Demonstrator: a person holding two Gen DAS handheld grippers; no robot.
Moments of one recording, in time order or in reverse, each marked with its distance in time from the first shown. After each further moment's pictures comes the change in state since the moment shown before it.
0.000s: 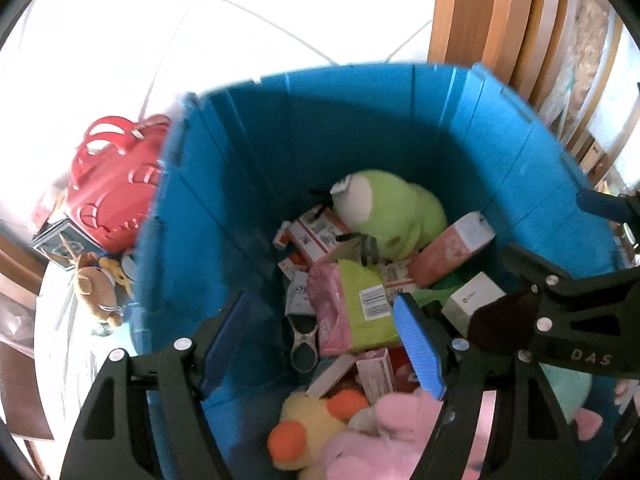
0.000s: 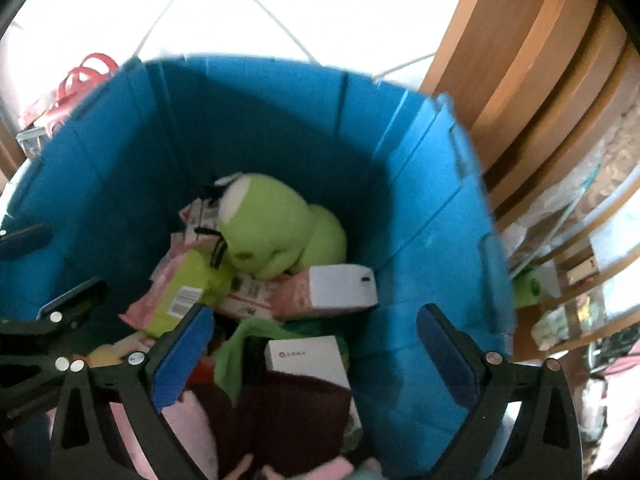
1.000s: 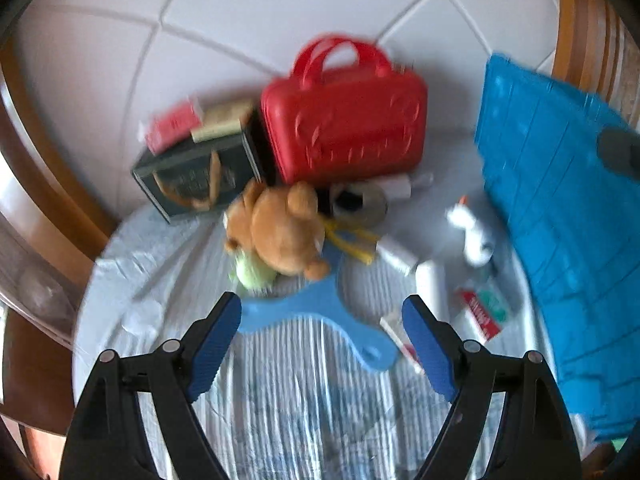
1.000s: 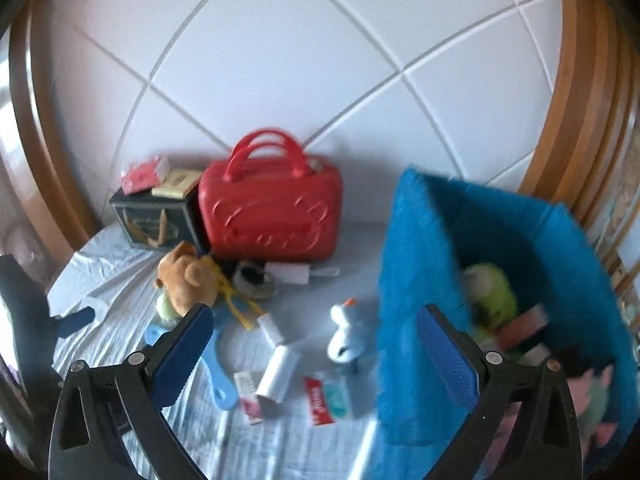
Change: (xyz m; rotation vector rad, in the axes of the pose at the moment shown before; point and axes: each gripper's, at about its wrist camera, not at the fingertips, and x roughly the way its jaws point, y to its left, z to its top) left arm 0.022 0.389 -0.185 -0.083 -0.082 0.115; right arm -0.084 0.390 0.013 0.085 -0.265 0.106
